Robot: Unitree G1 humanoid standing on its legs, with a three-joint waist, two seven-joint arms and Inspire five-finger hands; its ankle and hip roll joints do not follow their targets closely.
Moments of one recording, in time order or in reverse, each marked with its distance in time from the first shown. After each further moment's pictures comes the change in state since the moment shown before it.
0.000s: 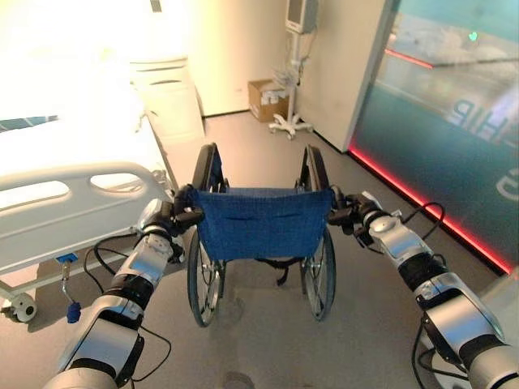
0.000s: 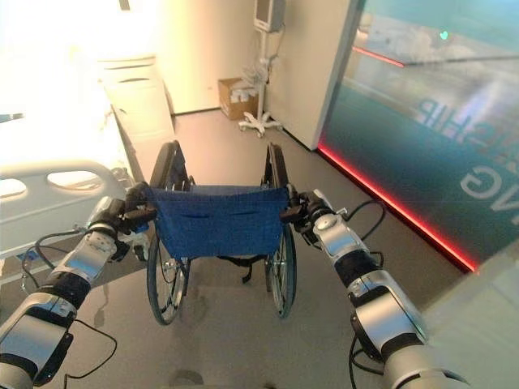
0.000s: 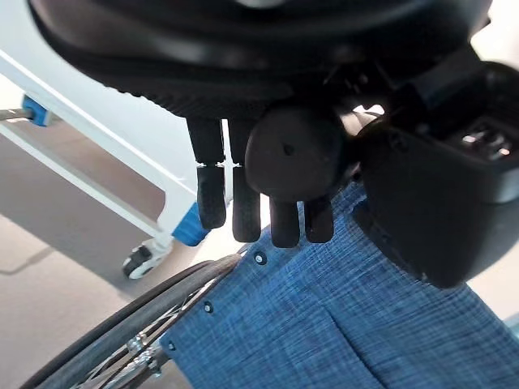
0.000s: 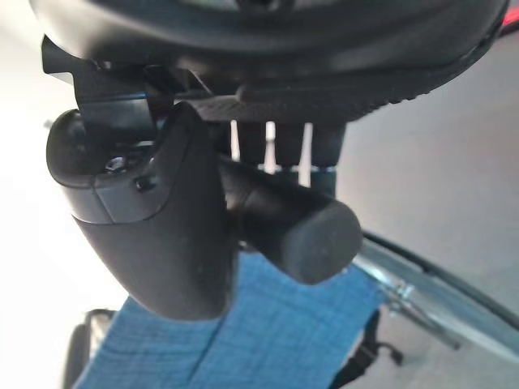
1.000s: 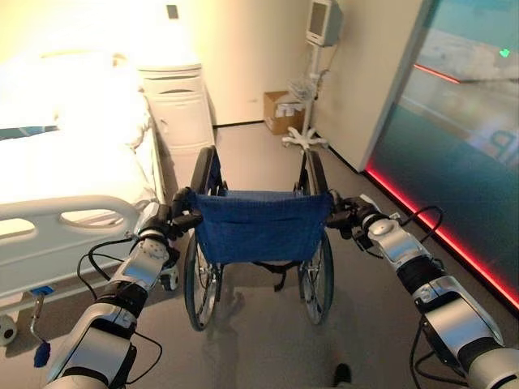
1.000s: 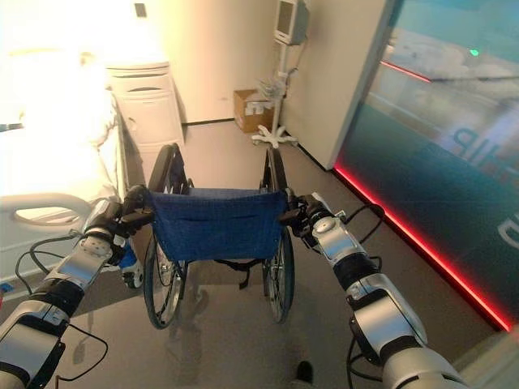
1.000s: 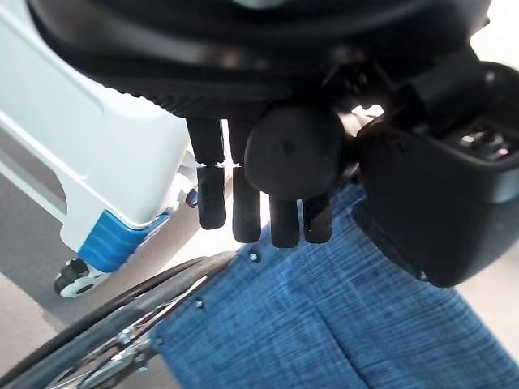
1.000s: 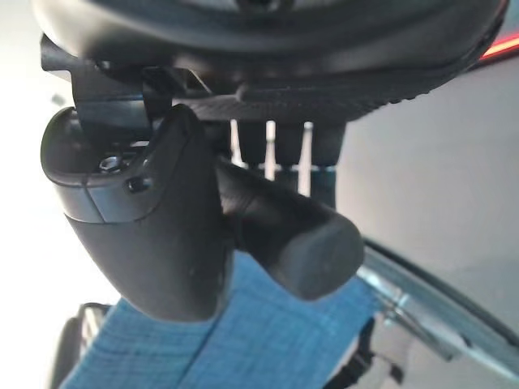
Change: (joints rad) left arm -0.007 0.027 0.009 -0.033 -0.042 -0.003 0.012; right arm 0.000 0.030 -0.023 -0.015 -0.044 0.058 0.011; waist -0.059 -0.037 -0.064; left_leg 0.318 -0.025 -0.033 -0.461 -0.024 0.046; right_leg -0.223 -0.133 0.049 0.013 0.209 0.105
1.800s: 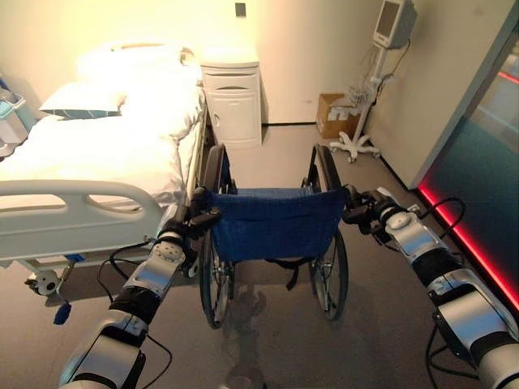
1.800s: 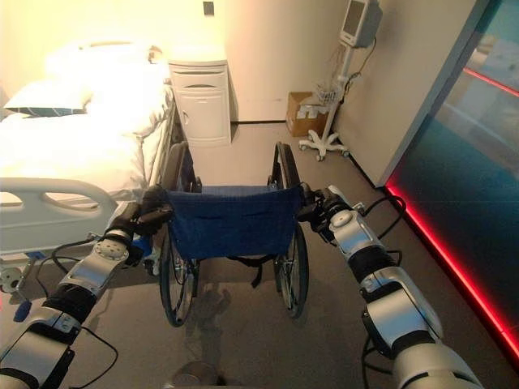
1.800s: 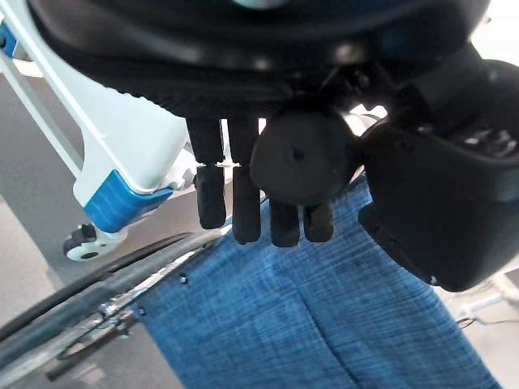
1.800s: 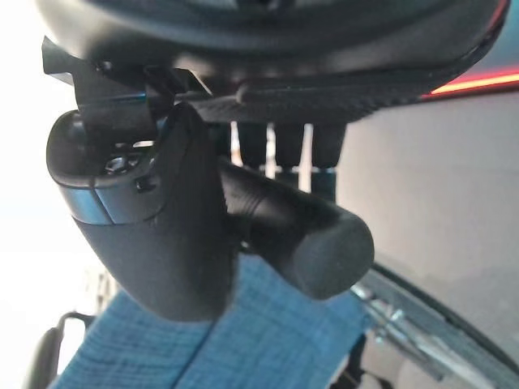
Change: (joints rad) left arm 0.025 -0.066 0.001 -0.106 -0.075 0.029 -0.002; right arm -0.057 -0.110 0.021 0.058 -0.042 -0.077 0.037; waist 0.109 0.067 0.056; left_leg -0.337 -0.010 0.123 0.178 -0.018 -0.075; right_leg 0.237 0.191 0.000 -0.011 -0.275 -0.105
